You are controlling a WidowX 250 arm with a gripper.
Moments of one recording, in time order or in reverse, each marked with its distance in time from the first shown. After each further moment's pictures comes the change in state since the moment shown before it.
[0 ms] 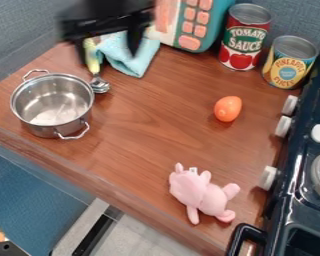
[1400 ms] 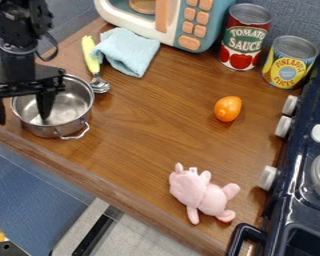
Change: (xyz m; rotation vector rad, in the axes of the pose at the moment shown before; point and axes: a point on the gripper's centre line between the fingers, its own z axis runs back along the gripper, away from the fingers) arm 0.007 0.085 -0.081 0.166 0.089 -0.029
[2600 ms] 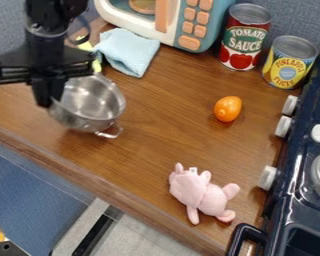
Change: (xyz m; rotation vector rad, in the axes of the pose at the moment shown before) arm -0.022 -0.030 0.058 -0.087 -0.097 -0.038
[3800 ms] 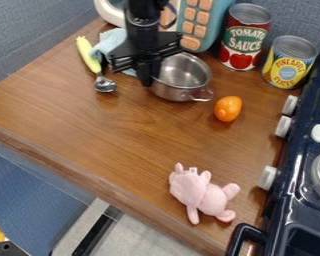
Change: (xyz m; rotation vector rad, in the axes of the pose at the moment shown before) arm 0.021 -0.140 -0.037 -0.249 0.079 0.027
